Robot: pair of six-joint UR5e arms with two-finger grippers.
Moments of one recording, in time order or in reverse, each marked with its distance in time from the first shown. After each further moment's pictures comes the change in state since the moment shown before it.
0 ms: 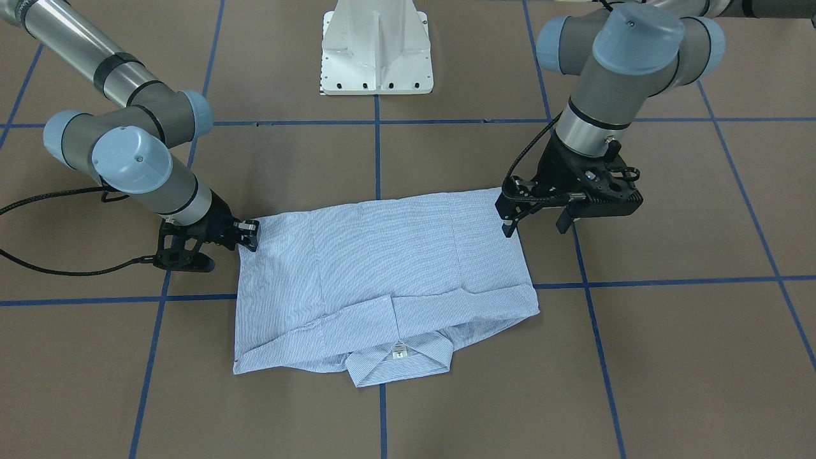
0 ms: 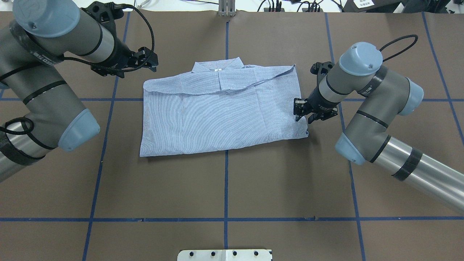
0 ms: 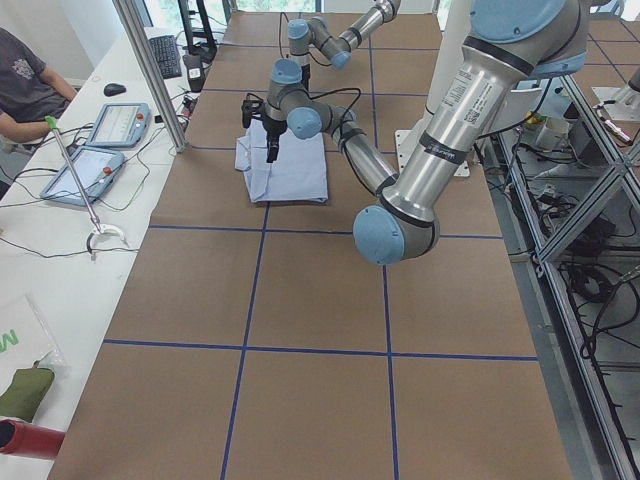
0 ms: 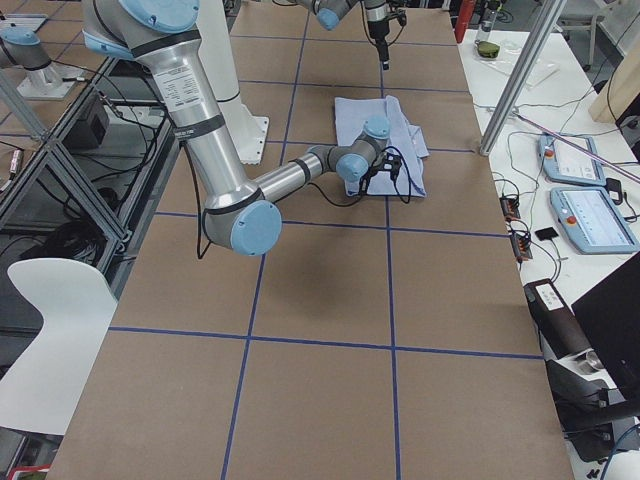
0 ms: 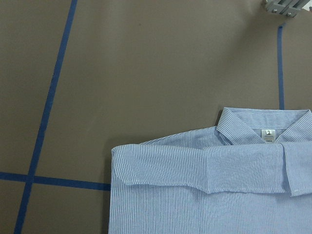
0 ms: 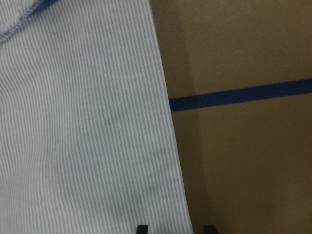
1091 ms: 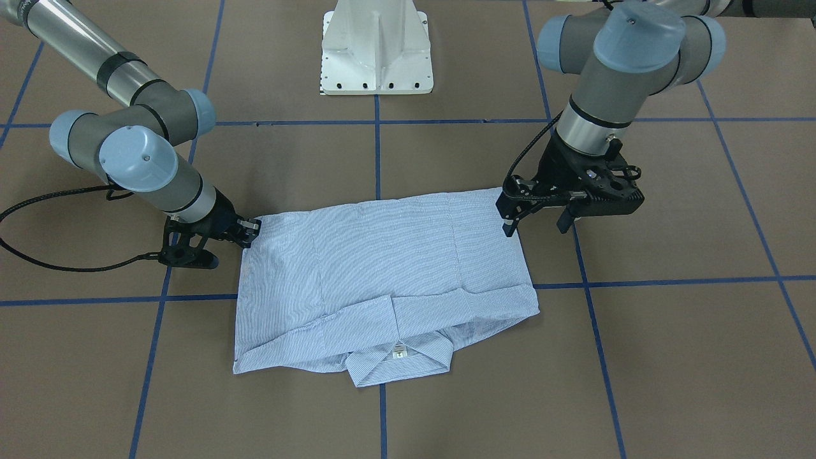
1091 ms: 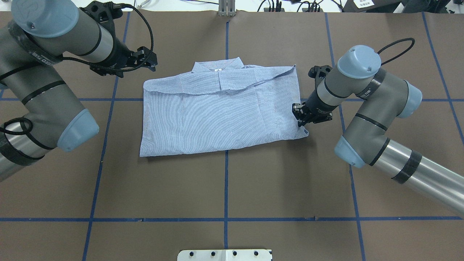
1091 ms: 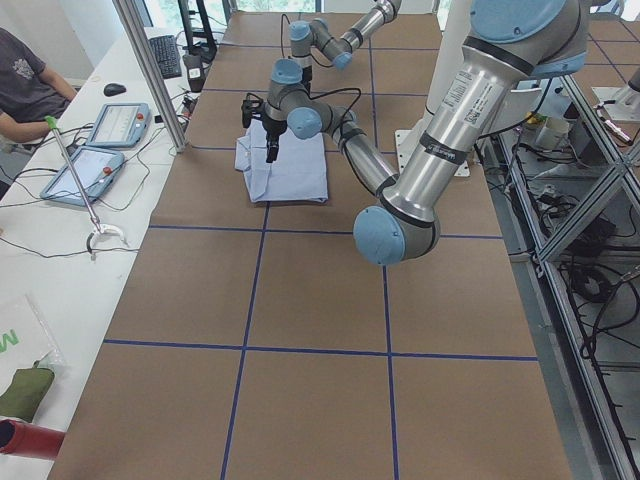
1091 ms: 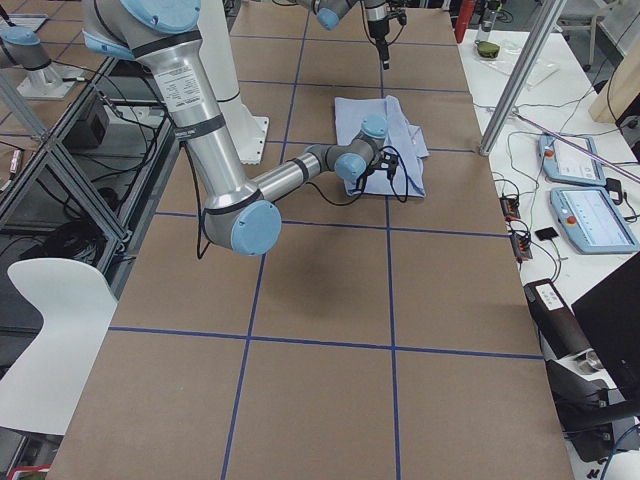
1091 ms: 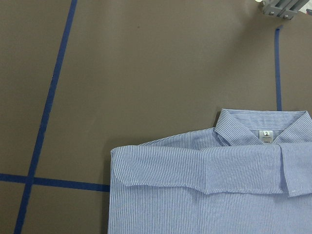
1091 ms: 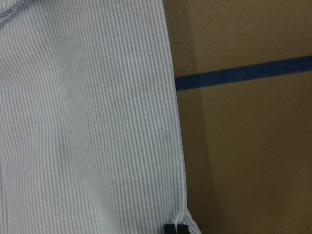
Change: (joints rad) left arm -0.001 0.004 -0.002 0.000 0.005 0.000; right arm -0.008 -0.003 0.022 0.003 0.033 0.017
